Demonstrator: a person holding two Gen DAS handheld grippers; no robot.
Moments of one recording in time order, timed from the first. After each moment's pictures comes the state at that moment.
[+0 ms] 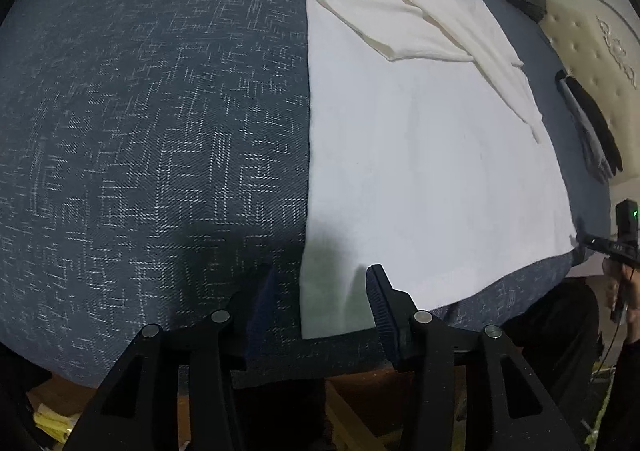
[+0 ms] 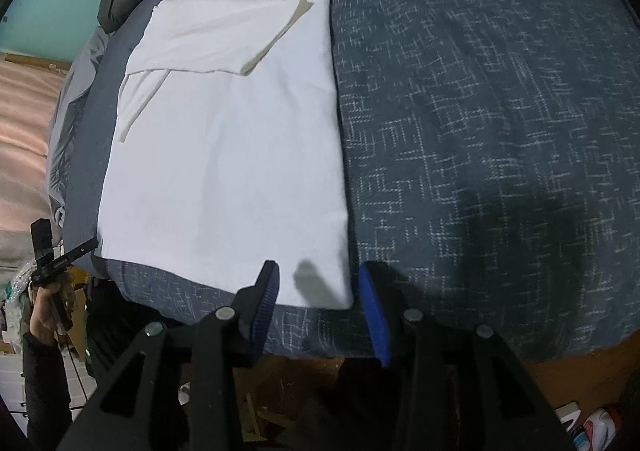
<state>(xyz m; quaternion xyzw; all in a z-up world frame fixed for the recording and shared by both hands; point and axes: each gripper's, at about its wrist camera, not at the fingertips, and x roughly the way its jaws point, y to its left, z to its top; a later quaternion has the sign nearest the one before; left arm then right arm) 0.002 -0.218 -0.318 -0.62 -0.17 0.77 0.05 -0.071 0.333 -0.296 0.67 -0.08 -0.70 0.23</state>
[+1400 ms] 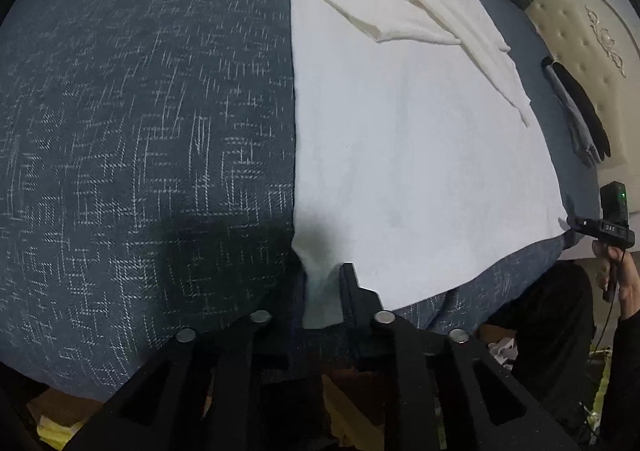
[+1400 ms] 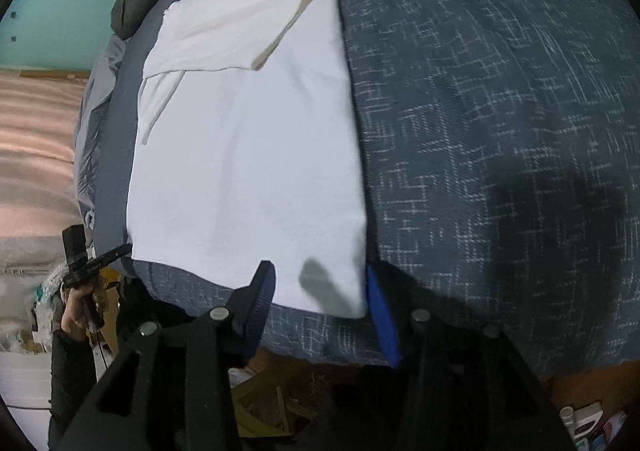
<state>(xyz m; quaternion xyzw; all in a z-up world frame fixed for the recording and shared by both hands) 0.013 -0.225 -0.313 -0.63 -0.15 0.76 0.09 -0.073 0.328 -0.314 0.68 -0.13 -0.67 0.28</state>
